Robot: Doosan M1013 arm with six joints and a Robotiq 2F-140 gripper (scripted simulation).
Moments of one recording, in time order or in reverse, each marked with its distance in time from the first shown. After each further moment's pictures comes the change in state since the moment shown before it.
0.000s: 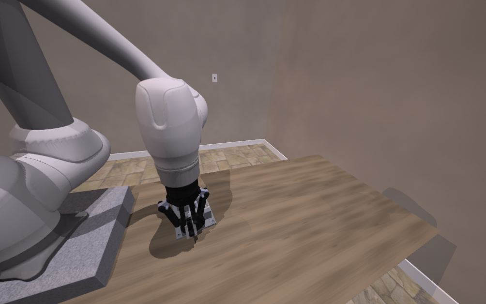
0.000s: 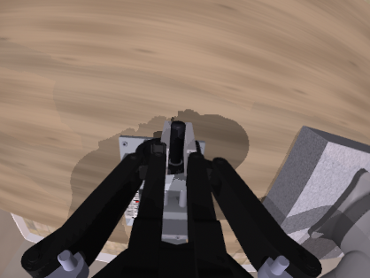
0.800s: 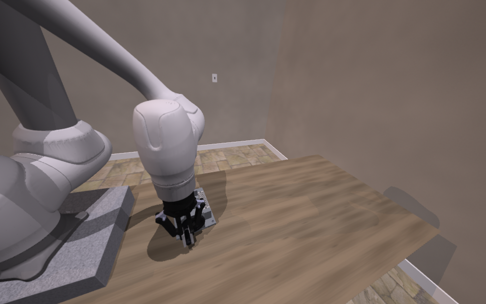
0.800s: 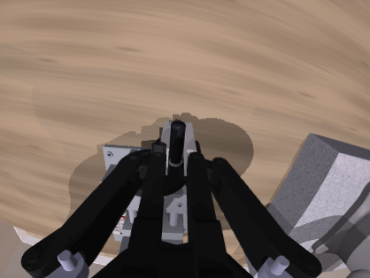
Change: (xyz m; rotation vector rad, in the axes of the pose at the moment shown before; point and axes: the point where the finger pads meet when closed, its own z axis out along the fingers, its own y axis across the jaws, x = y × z) arm 0.000 0.014 0.037 -0.001 0.001 -0.001
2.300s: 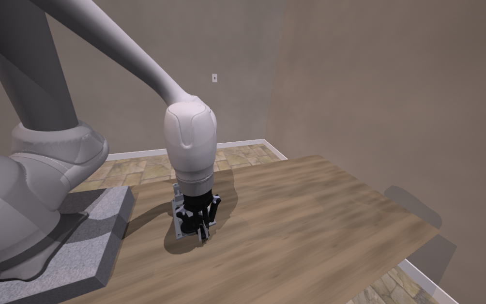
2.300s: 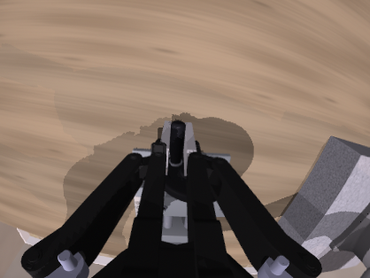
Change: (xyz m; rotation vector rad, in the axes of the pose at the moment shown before) arm 0.000 -0.048 0.005 0.000 0.000 0.000
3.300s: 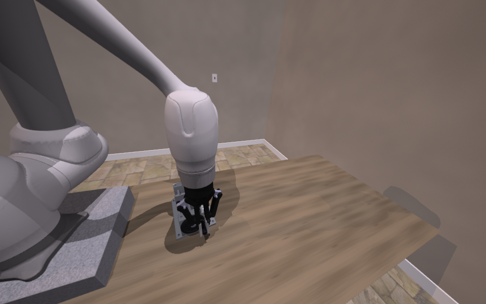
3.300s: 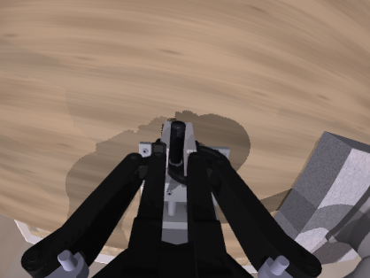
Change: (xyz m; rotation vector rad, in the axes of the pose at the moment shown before) arm 0.000 -0.005 -0.023 0.000 0.000 0.000
